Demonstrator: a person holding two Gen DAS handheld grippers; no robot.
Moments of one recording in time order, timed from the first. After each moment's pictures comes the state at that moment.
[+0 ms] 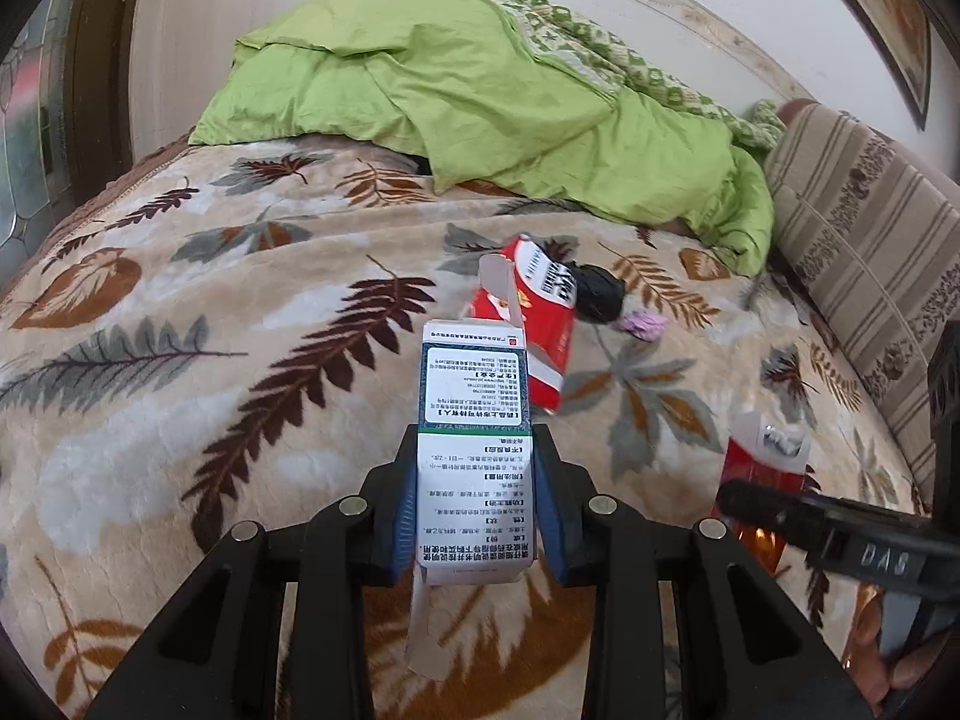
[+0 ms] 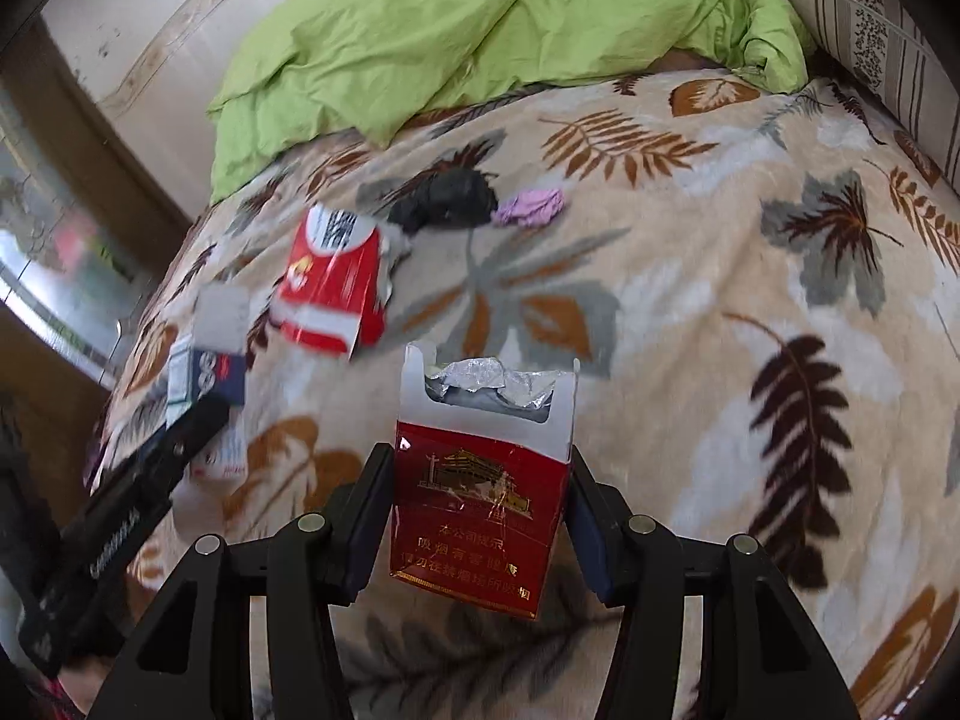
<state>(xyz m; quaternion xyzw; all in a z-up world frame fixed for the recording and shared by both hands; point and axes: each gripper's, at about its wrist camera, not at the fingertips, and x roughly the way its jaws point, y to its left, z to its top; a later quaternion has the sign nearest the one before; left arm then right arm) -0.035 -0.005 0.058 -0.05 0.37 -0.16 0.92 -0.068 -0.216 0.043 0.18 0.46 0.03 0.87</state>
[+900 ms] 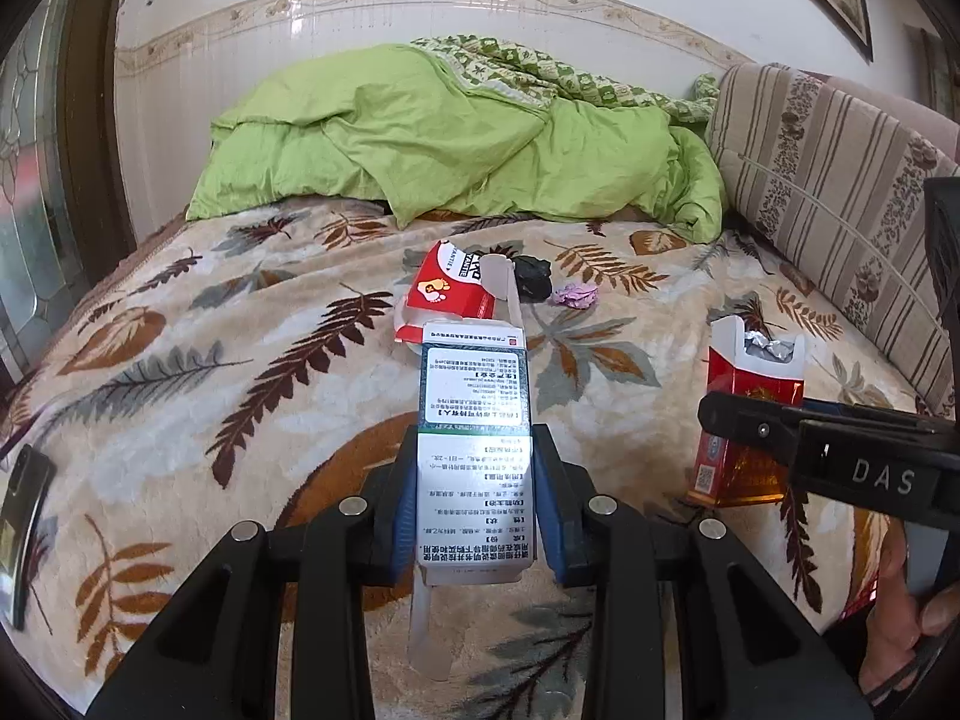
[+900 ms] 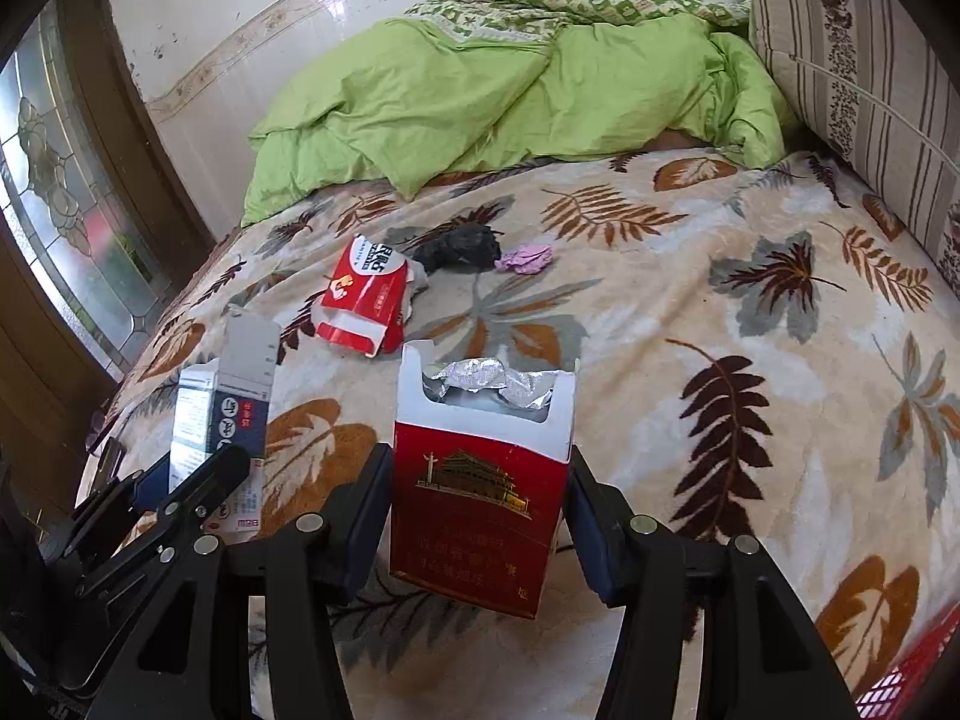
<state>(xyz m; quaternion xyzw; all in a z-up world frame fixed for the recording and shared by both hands) -0.122 -0.037 0.072 0.04 0.30 -0.16 0.94 -0.128 -0.216 0.070 0.14 0.38 0.02 0.91</state>
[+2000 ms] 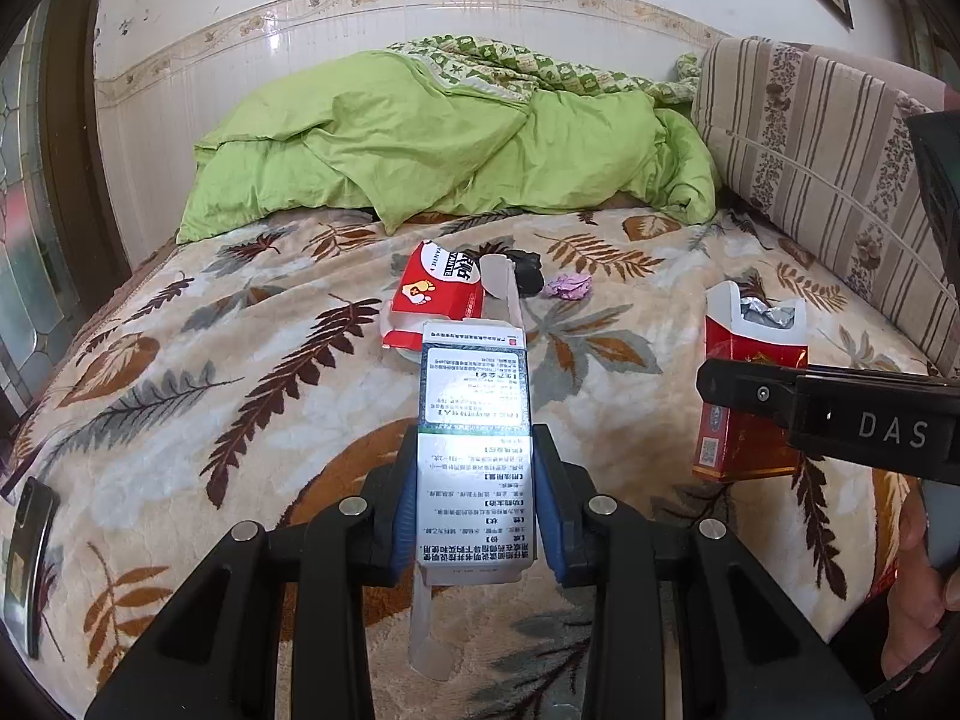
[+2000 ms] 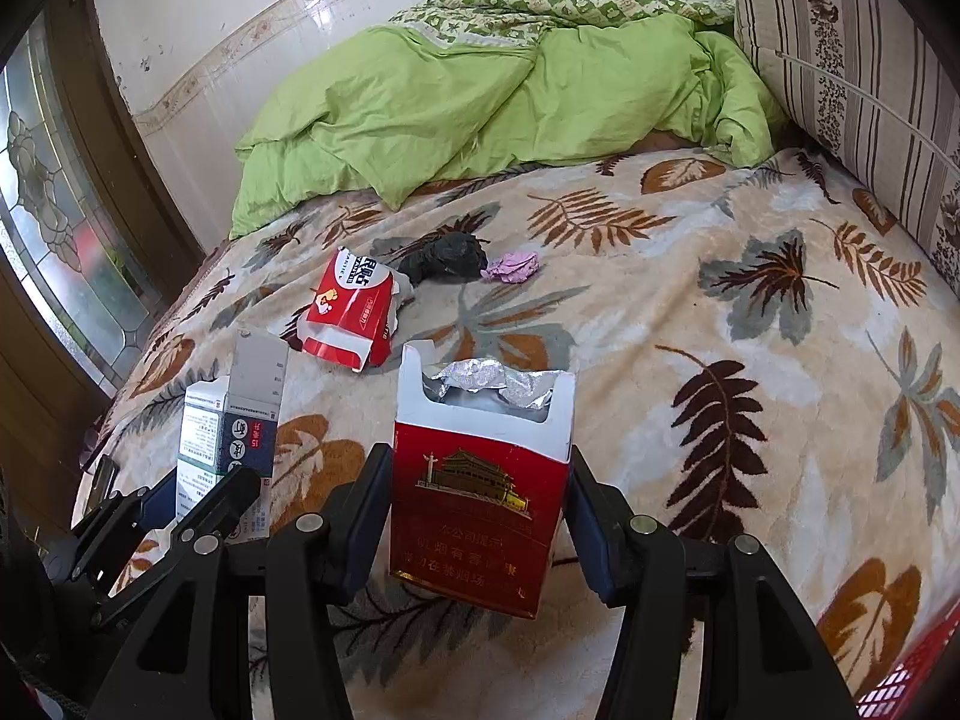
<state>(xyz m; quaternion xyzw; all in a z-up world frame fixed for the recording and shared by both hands) -0.119 -0.049 0.066 0.06 0.30 -0.17 0.94 -0.123 -0.219 0.070 0.15 0.37 0.01 0.92</state>
